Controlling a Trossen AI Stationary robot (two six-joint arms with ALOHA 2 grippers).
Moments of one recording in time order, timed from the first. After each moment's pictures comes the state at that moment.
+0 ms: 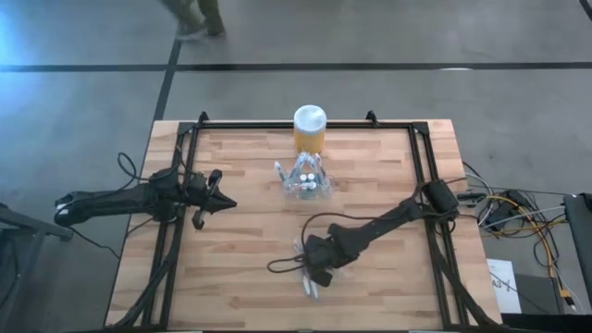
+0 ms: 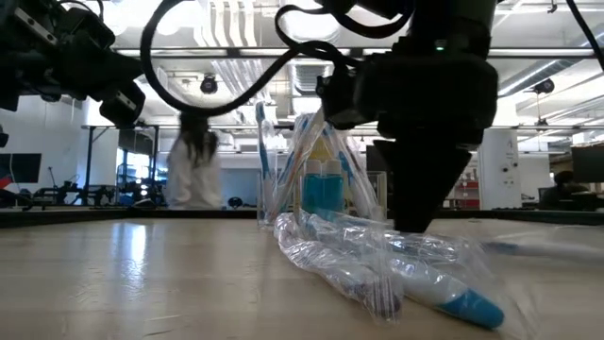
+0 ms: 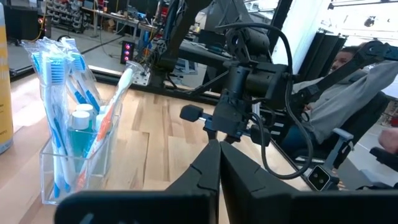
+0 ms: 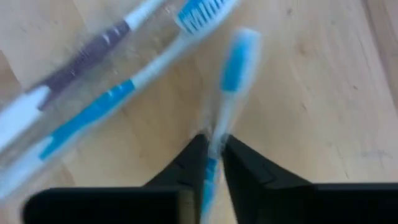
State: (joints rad) left arm 0.17 0.29 0.08 0.14 0.35 -0.26; right arm 0.40 2.08 1.42 -0.73 0.12 0.84
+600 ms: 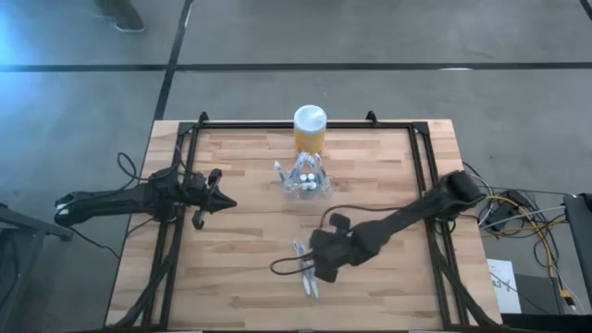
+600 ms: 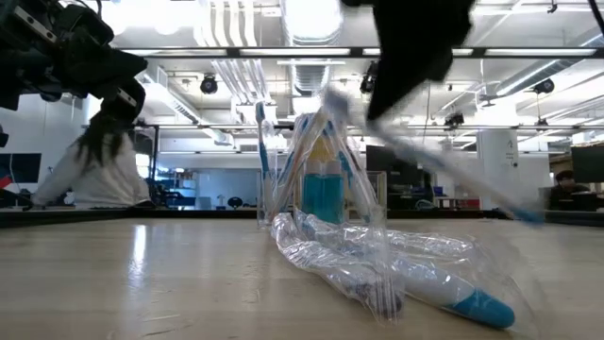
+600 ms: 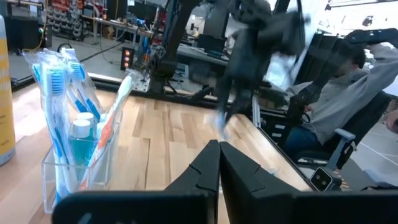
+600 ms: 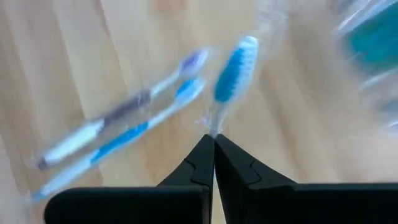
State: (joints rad) left arm 0.17 0.29 0.08 0.16 0.35 -0.24; right arm 0.44 1.86 1.42 -0.75 0.37 0.72
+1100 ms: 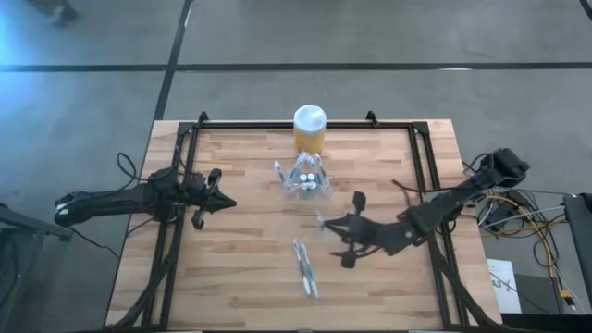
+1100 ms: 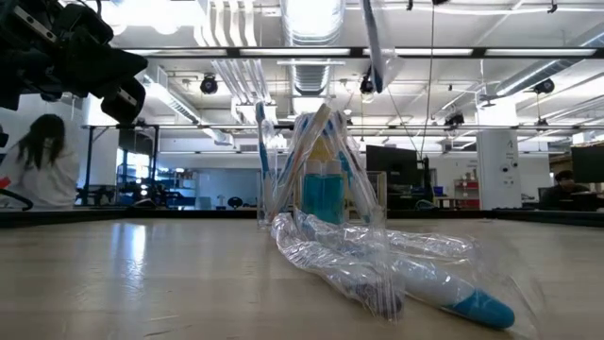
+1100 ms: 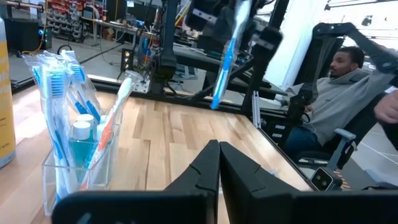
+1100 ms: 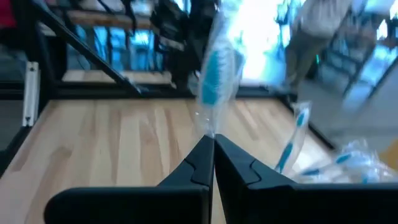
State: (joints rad) left arm 0.17 0.29 0.08 0.17 0.35 -0.24; right arm 0.51 1.38 0.92 0.16 0.76 0.11
